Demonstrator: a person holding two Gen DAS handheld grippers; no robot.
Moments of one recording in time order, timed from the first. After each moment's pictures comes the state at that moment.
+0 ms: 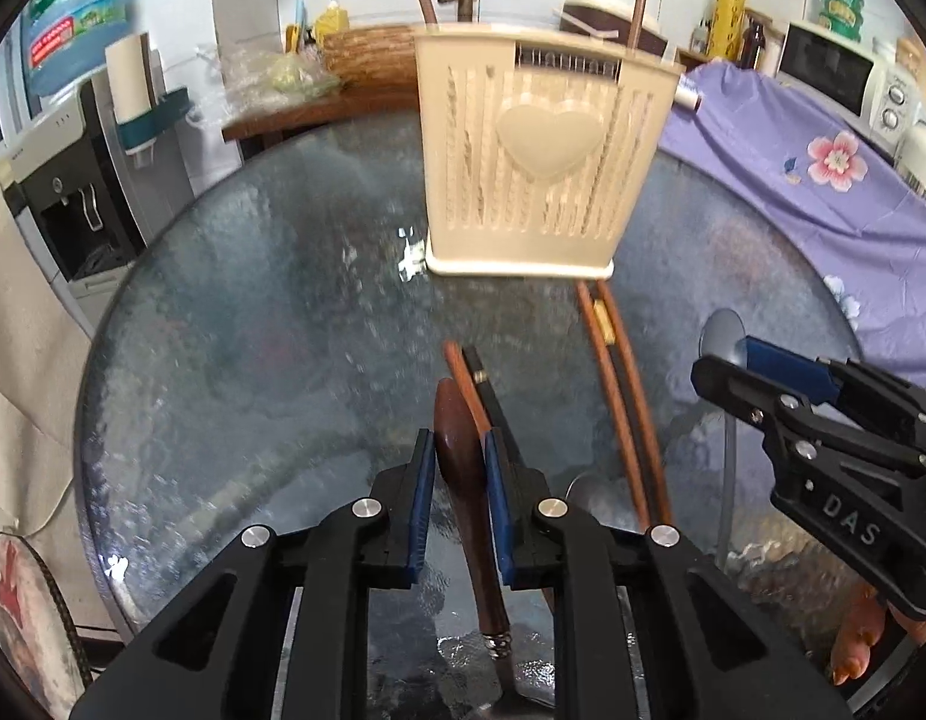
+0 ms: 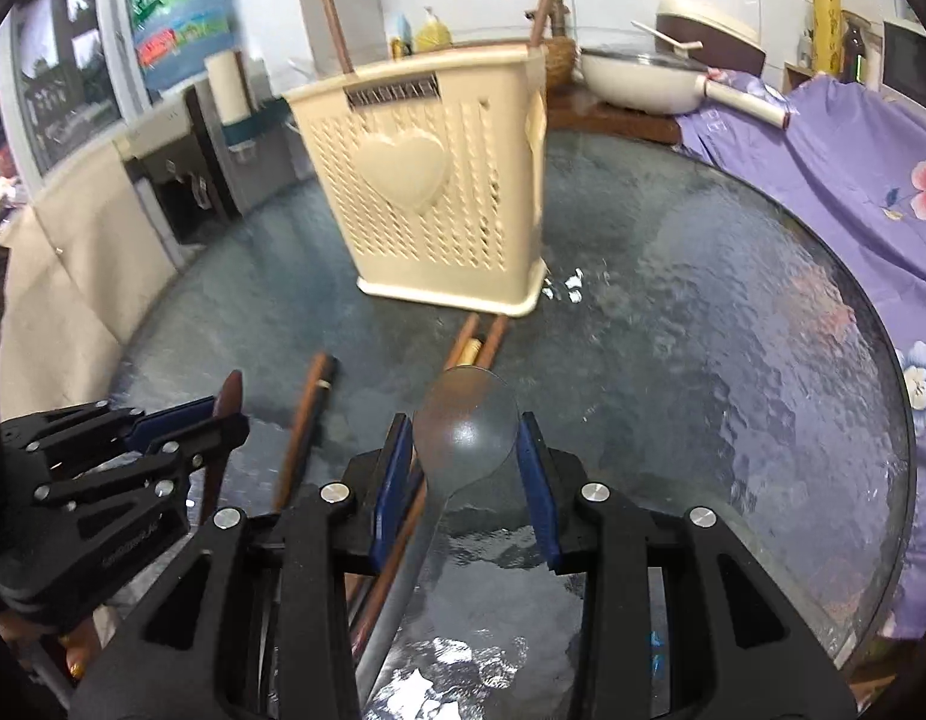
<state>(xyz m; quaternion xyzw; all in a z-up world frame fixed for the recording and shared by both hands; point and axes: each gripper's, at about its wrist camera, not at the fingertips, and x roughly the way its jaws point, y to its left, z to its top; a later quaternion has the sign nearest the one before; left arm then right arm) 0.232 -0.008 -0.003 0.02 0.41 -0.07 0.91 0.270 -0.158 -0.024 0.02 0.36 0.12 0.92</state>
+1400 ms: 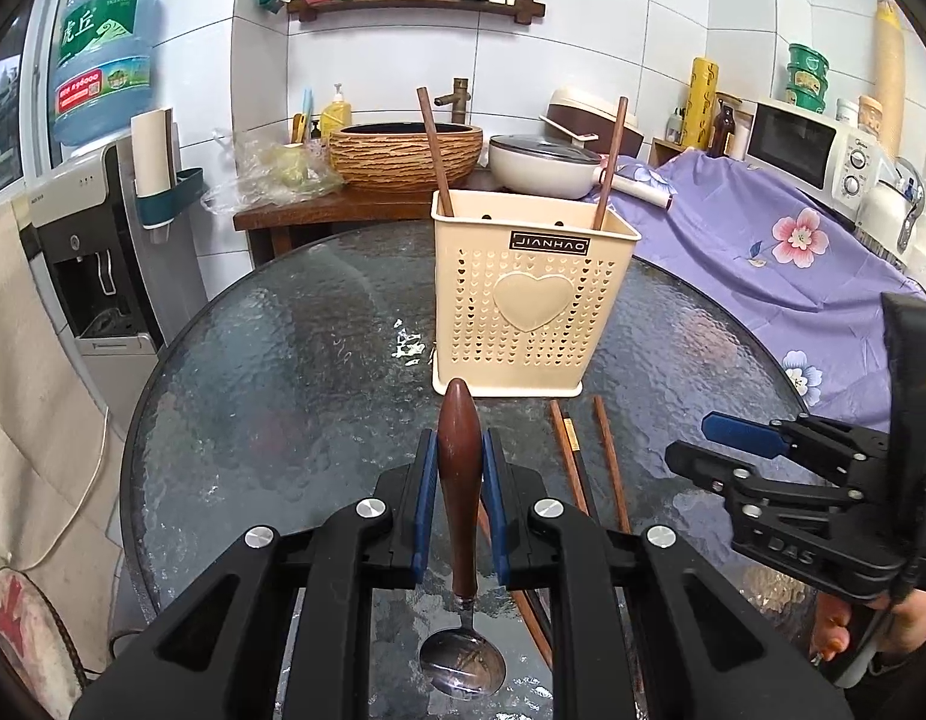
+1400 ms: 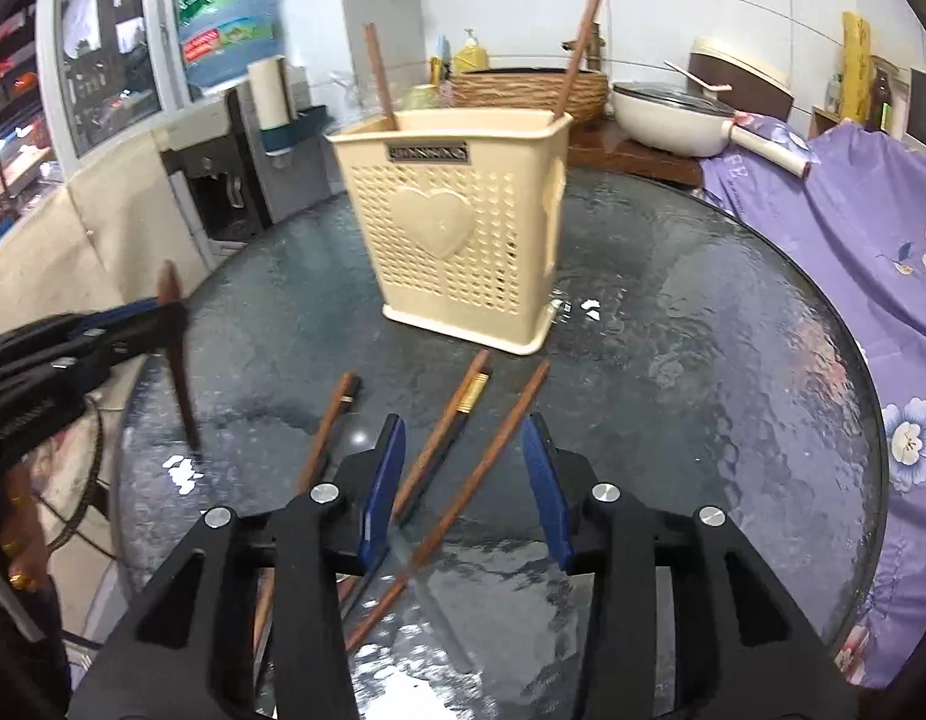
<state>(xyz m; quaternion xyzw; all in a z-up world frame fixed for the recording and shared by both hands) 0.208 0.003 0.057 0.00 0.32 -0.09 0.94 0.271 -0.160 -0.002 -0.01 0.35 0.15 0.93</state>
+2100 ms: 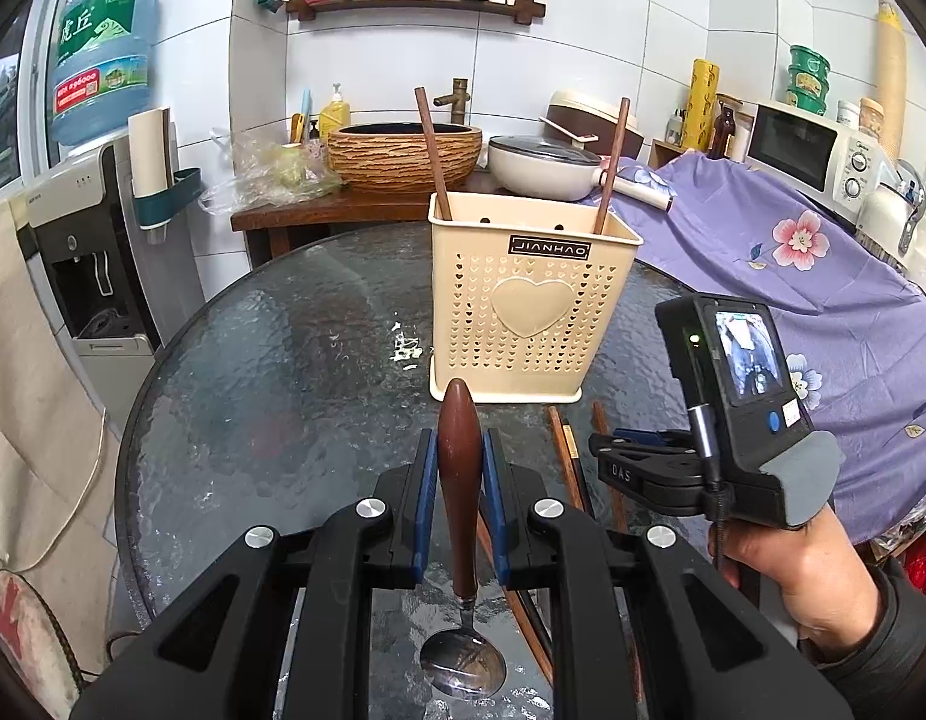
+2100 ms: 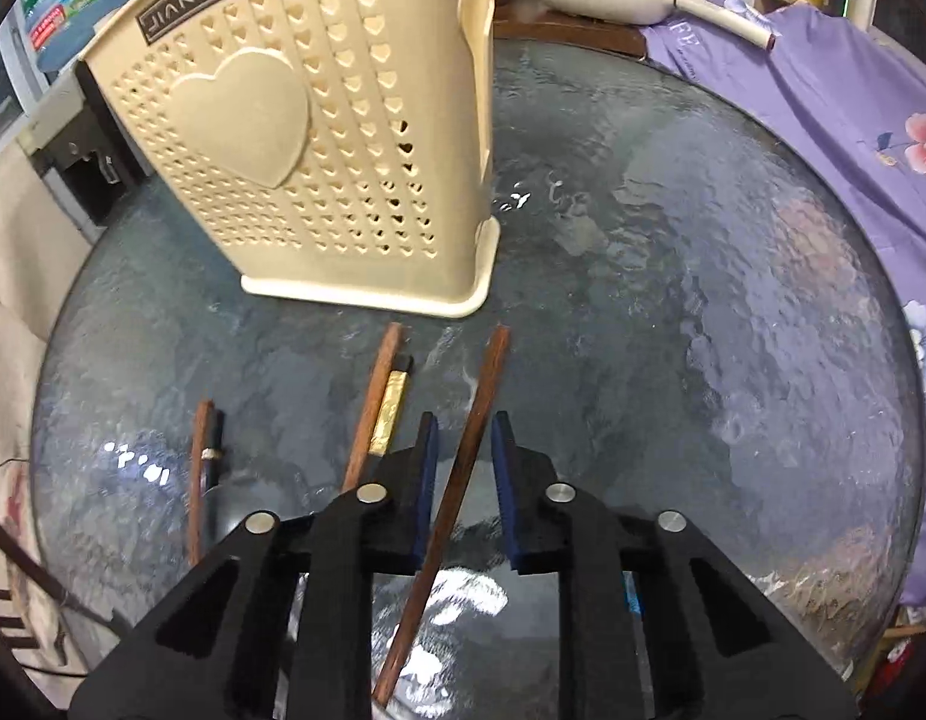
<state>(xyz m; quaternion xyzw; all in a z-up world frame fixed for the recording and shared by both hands) 0.212 0.002 0.058 0.00 0.31 -0.09 0.94 0.373 -0.134 -0.064 0.03 0.47 0.03 0.88</state>
